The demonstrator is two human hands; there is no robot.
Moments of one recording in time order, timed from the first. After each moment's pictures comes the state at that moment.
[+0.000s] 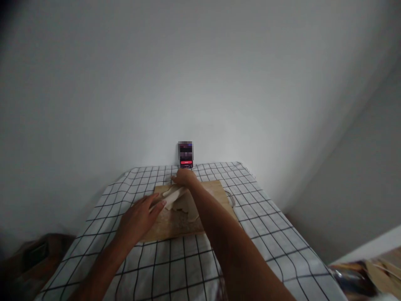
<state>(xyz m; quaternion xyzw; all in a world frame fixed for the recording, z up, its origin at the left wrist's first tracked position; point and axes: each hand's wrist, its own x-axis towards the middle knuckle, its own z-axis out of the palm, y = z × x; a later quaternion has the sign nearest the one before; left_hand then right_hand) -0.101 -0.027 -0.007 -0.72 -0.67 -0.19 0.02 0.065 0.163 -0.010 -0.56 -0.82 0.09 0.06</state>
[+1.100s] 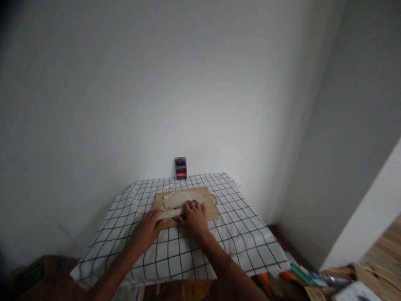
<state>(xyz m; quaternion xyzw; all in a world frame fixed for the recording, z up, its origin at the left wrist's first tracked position) -0.093 -0.083 -0.030 -0.78 -0.59 -0.21 0.04 0.125 -0.062 -0.042 -0.59 -0.77 0.01 0.25</state>
